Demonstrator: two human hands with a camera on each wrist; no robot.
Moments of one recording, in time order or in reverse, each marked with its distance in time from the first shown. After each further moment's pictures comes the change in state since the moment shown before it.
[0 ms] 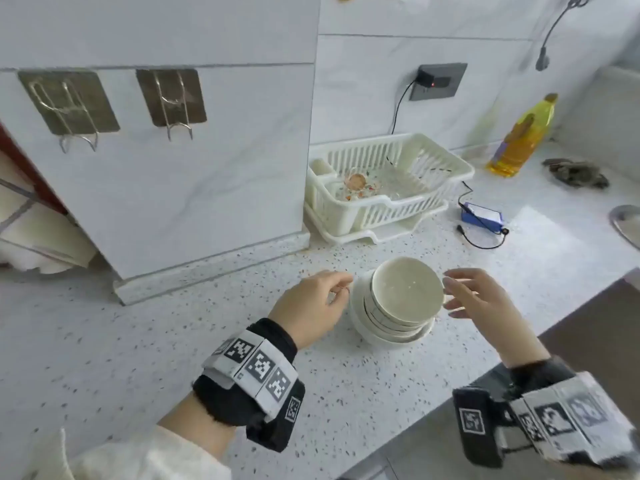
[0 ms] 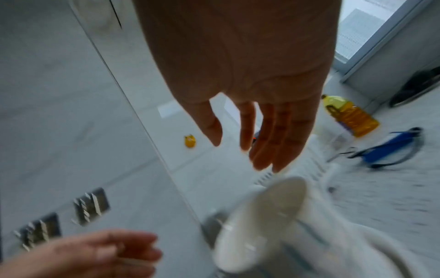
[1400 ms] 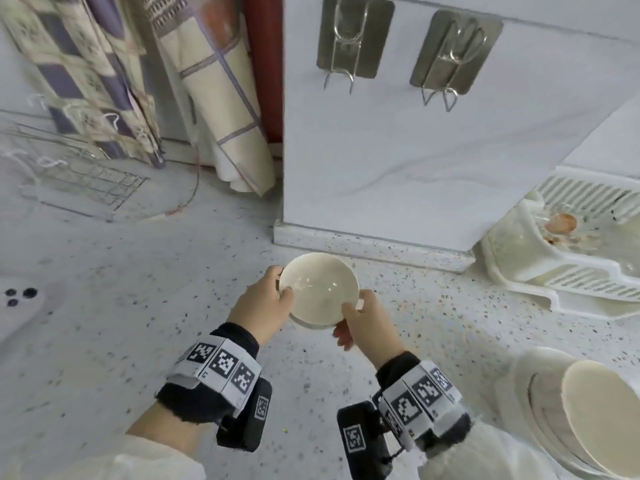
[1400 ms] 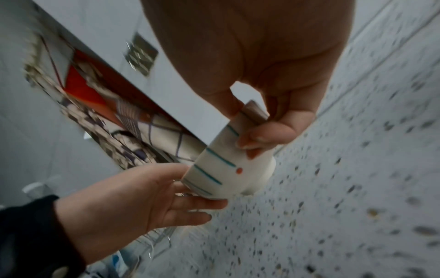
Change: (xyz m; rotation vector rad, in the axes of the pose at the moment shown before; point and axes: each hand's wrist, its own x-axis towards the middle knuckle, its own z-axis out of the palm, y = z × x) left_hand -0.110 -0.162 -0.084 -0.141 0.450 -0.846; right_hand -0.015 -0.034 0.307 -0.132 -0.784 0.041
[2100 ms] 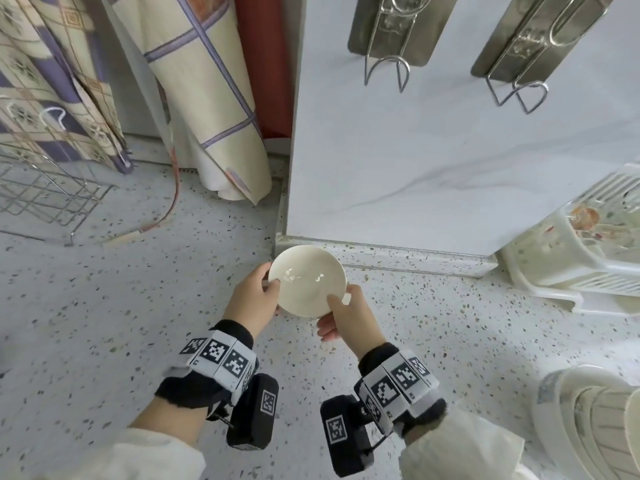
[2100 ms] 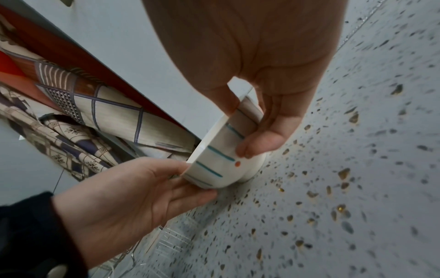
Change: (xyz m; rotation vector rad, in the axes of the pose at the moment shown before) left_hand 0.094 -0.039 -0.012 -0.260 -0.013 -0.043; right_hand 0.076 -0.014 0.049 0.164 0.044 0.117
